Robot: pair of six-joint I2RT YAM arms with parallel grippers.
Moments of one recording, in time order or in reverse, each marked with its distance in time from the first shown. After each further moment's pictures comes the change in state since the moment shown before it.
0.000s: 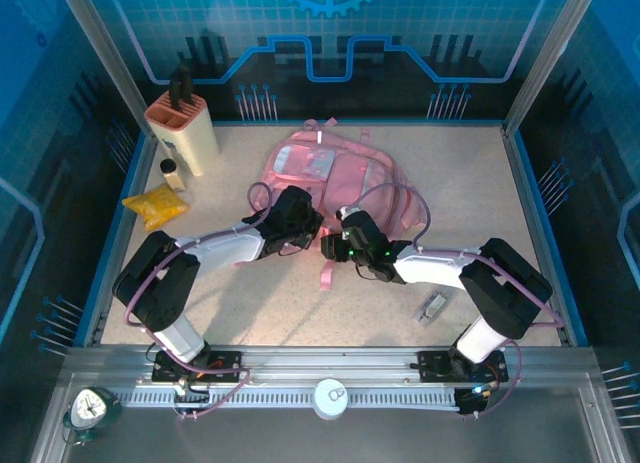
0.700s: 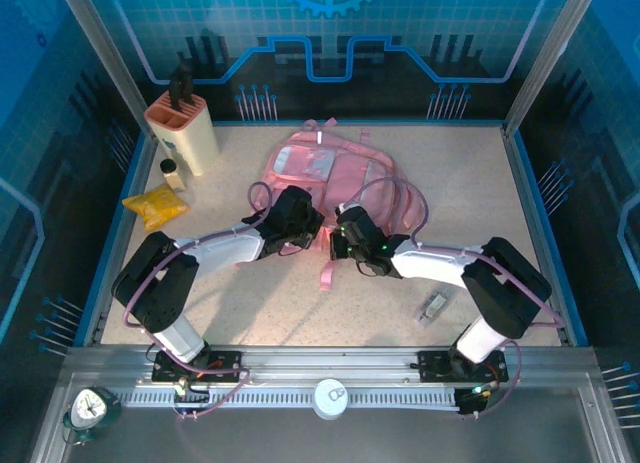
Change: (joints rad) left arm -0.002 -0.005 0.000 0.000 0.002 0.012; right arm 0.003 -0.017 0.074 -0.173 0.082 -0.022
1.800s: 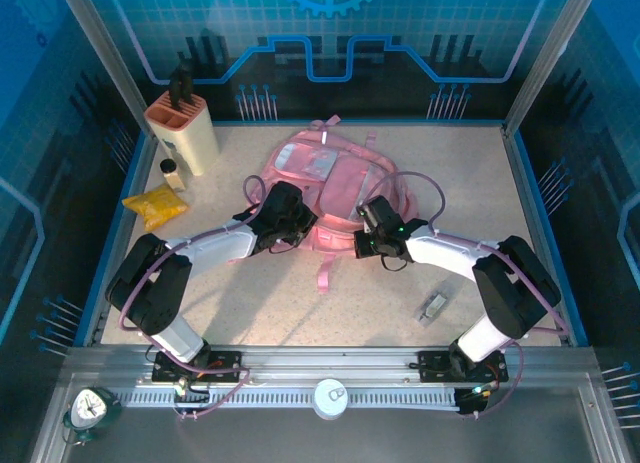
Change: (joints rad) left arm 0.060 -0.029 0.002 -0.061 0.058 0.188; right arm -0.172 -0.008 0.040 -0.282 -0.101 -0.133
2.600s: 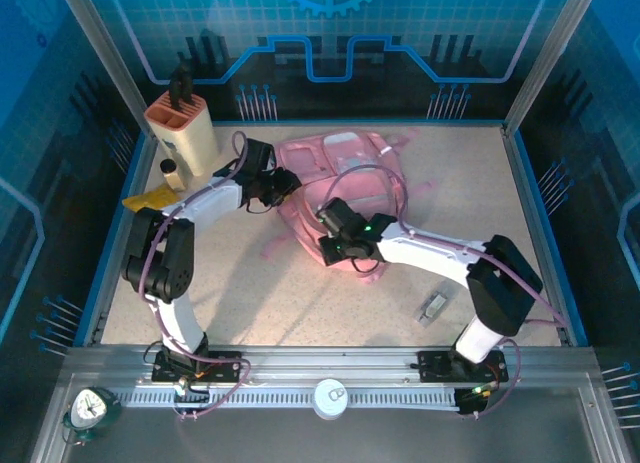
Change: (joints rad) left arm 0.279 0.188 0.335 -0.228 0.245 0.505; right arm 0.257 0.079 0.275 -0.222 0.048 0.042
